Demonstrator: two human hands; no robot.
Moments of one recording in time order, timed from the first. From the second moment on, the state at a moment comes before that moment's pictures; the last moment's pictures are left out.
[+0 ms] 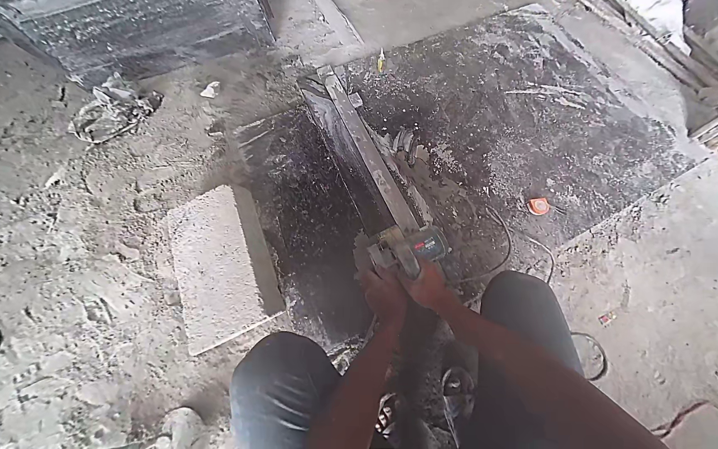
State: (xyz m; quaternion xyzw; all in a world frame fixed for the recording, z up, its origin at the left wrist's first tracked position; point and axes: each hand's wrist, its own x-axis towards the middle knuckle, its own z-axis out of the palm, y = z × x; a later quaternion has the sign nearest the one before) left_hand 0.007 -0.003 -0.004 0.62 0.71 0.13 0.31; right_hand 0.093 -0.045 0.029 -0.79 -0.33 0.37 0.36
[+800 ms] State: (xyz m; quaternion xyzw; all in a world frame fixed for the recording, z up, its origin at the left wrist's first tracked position) left_hand -0.022 -0.066 0.022 0.60 0.71 0.02 0.37; right_hand 0.074 -0.115 0.042 -0.78 -0.30 0.41 0.35
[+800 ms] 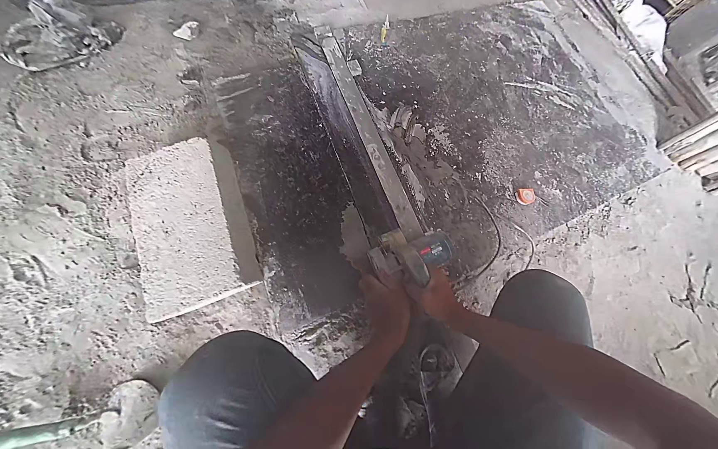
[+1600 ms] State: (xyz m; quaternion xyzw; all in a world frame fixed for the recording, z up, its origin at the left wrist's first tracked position) left_hand -0.041 -0.104 0.066 0.55 0.71 0.00 0.44; right_hand 0.061 -0.143 0.088 -0.81 -0.23 0.45 0.30
